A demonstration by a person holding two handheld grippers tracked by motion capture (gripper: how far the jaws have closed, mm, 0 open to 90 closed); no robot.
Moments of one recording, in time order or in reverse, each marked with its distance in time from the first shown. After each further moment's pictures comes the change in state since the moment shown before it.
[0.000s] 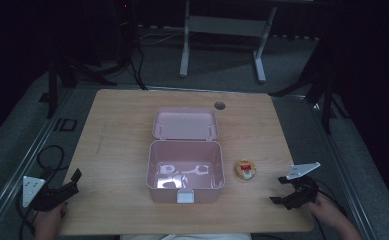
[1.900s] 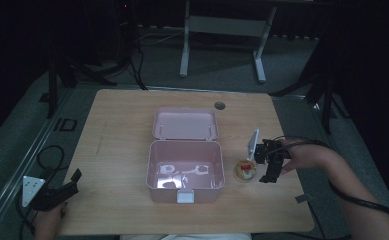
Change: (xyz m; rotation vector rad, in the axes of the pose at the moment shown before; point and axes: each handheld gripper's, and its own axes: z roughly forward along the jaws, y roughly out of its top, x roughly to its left) left arm 0.001 0.000 0.000 0.002 -0.008 -0.005; right arm 0.021 0.169 0.005 0.586 0.054 -0.548
